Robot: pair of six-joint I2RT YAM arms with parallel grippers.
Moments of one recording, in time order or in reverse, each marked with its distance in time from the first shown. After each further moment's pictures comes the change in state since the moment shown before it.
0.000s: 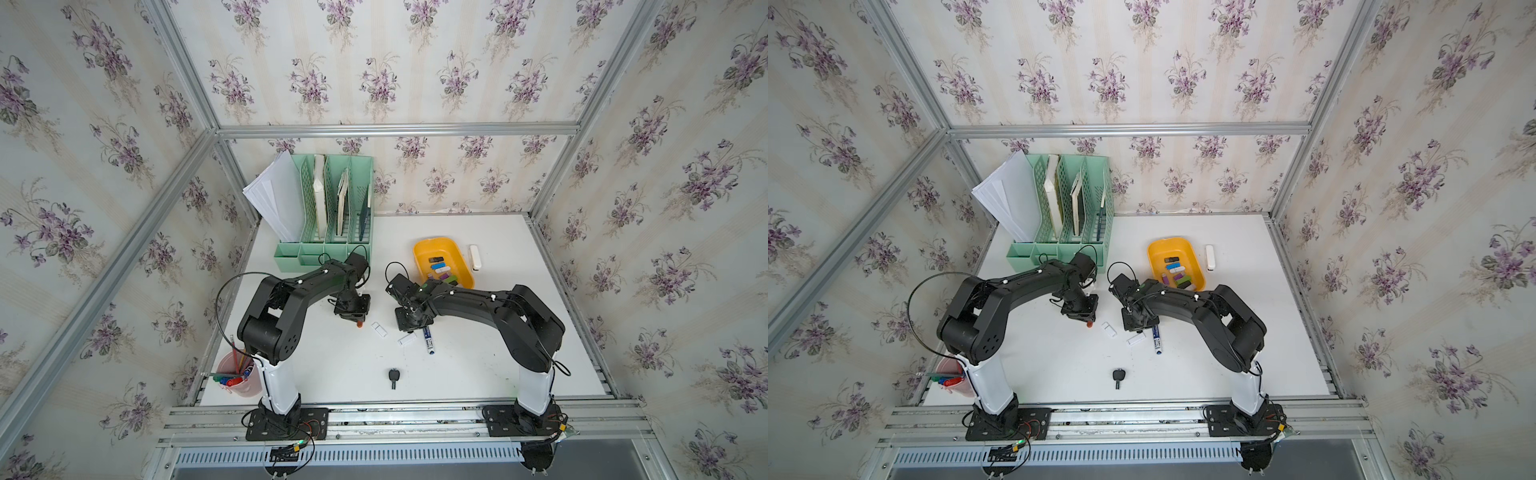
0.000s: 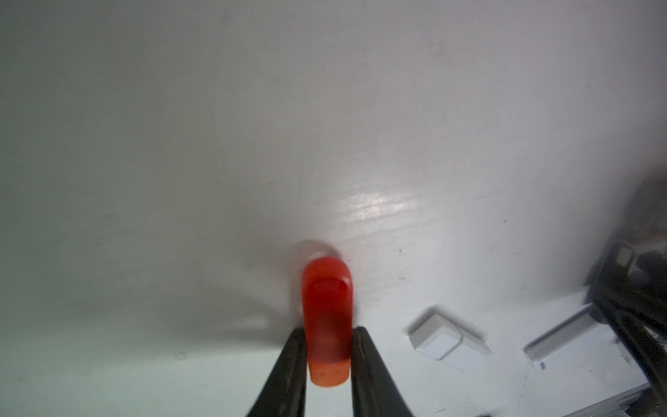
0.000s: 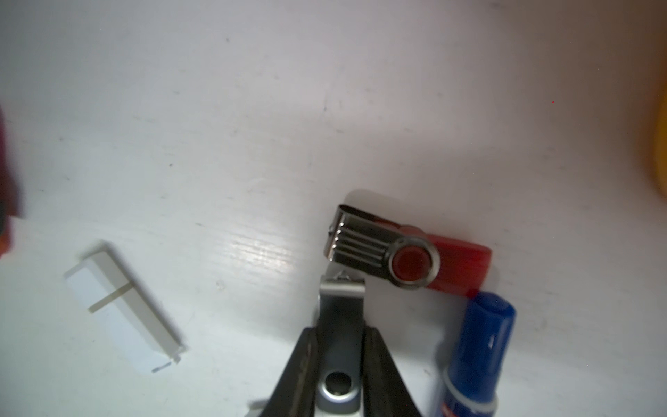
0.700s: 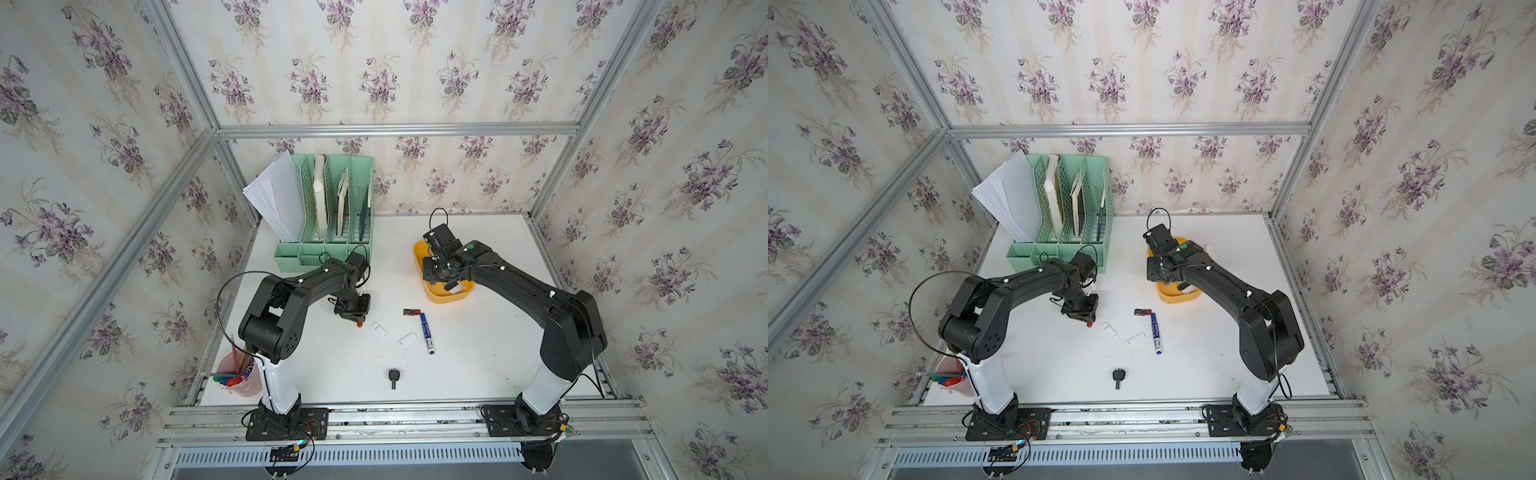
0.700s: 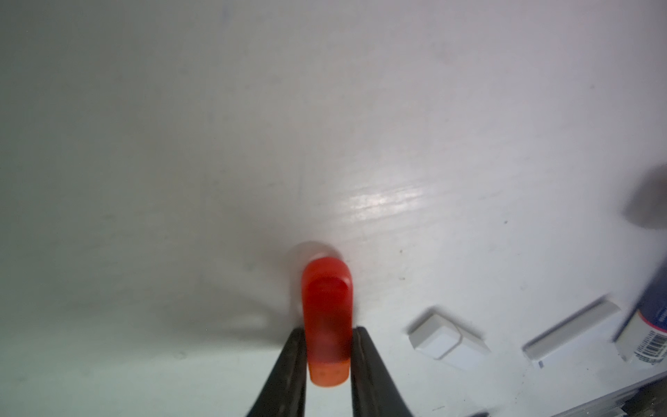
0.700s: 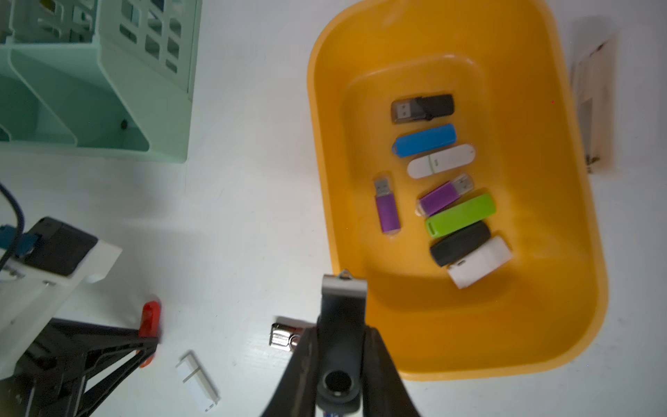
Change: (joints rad) left arm 0.002 0.003 0.016 -0.018 0.004 0.000; right arm -0.306 -0.154 0.196 -0.069 0.063 -0.131
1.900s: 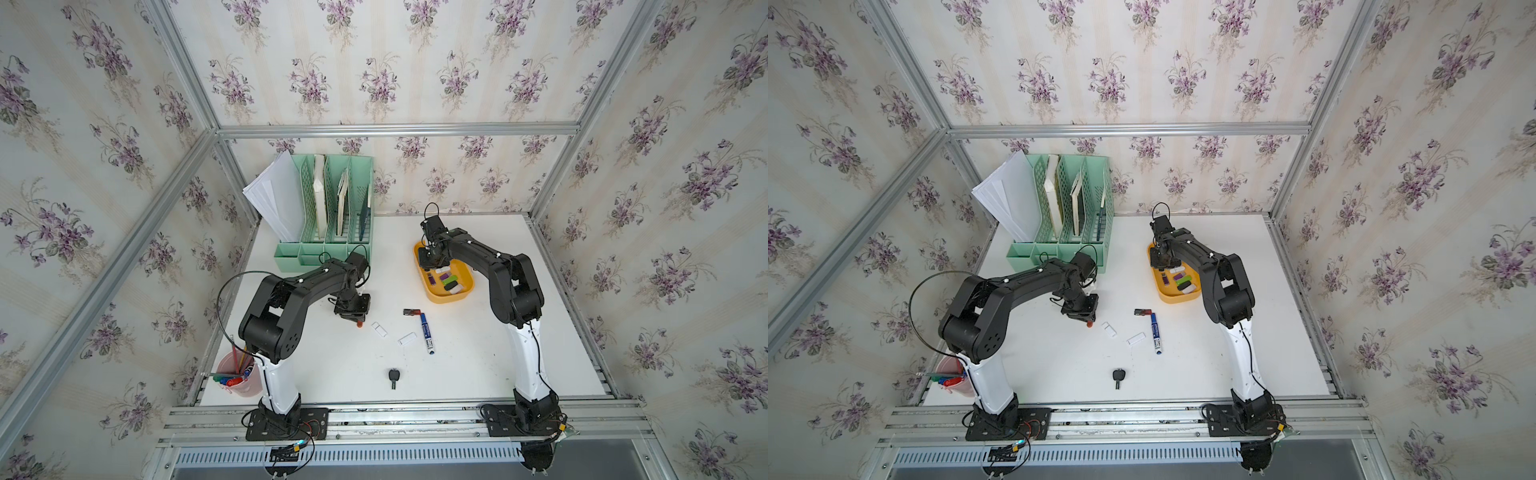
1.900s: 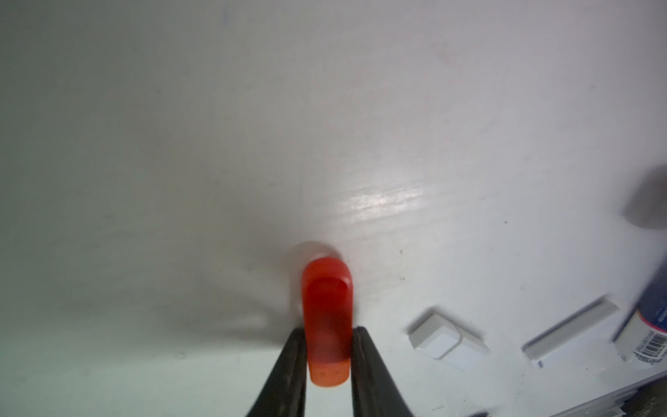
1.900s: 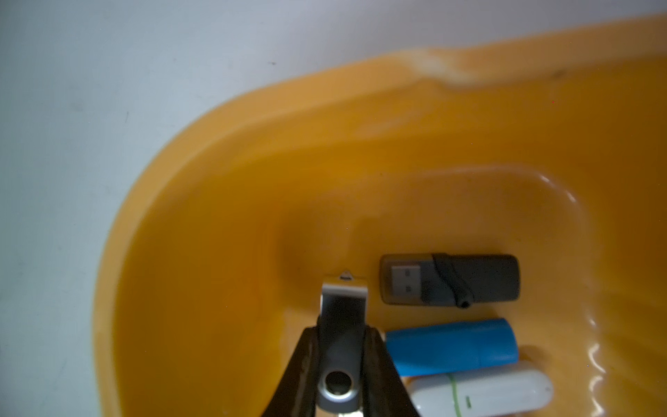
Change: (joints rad) left arm 0.000 0.008 -0.002 0.001 0.004 0.000; right arm -0.133 0.529 0.354 0.069 -0.101 -0.167
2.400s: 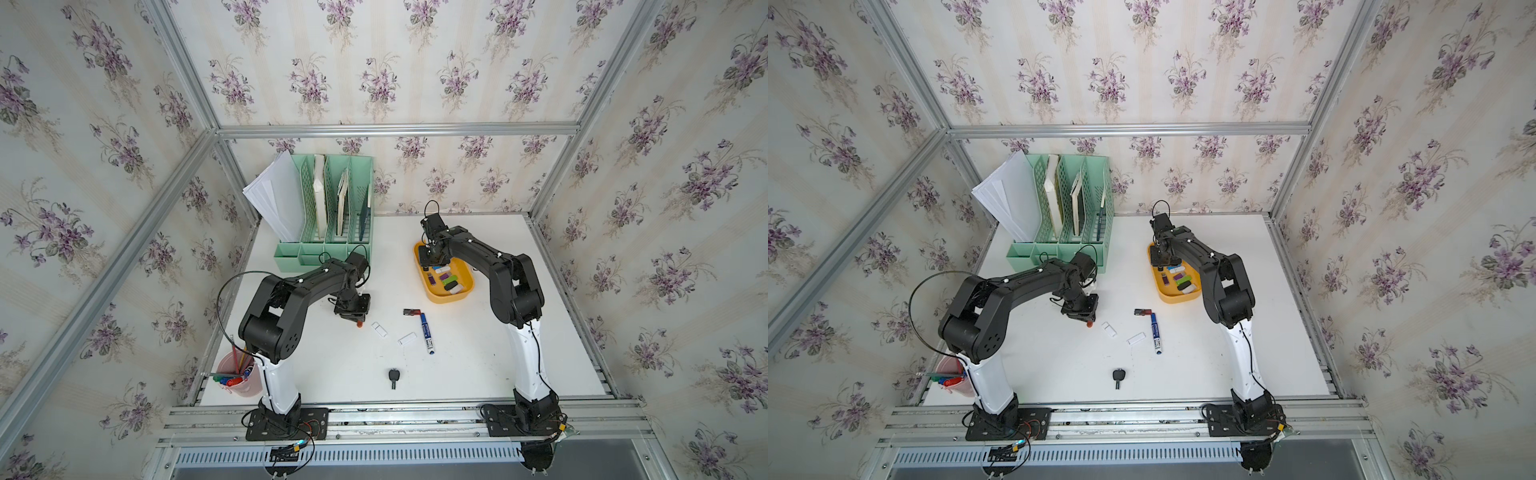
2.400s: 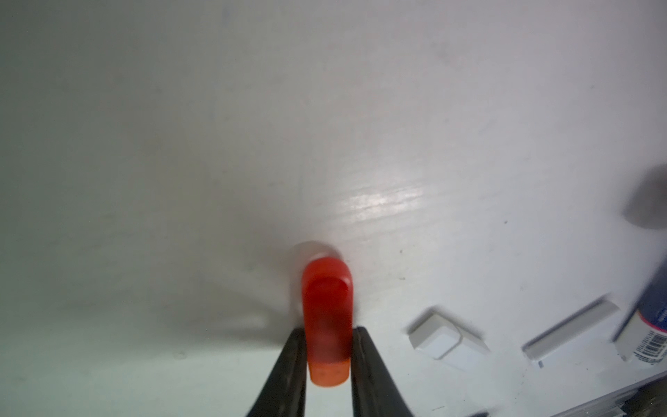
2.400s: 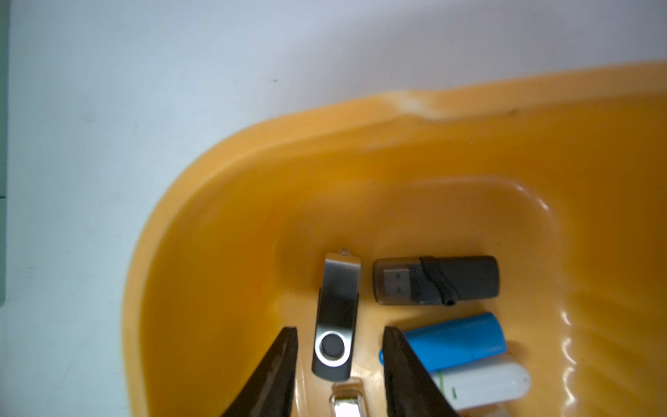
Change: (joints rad) left arm 0.000 -0.003 0.000 0.000 0.000 0.000; right arm 0.000 -0.040 0.003 -0.019 0.025 -0.013
